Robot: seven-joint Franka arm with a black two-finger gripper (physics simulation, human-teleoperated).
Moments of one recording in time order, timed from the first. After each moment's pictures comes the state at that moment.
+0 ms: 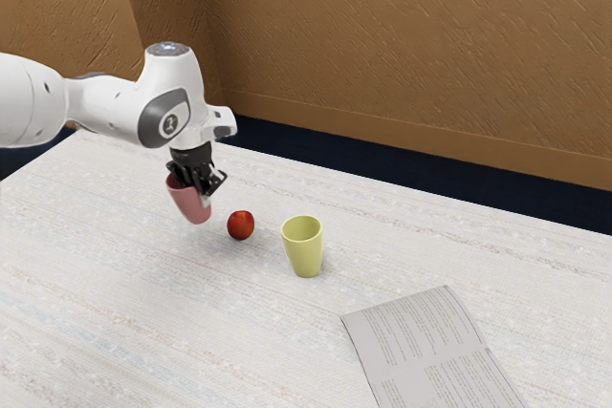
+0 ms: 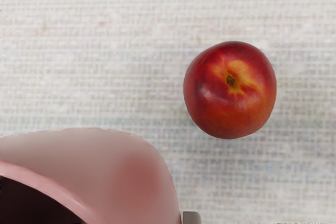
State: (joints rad) arm 0.09 0.30 0.00 -1.85 0.11 2.22 0.02
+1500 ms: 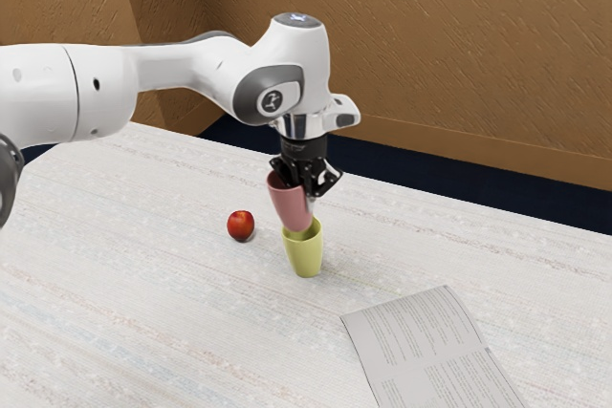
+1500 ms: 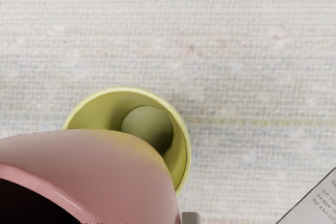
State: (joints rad) arm 0.10 0.44 -0.44 -1.53 0.26 1.89 -0.41
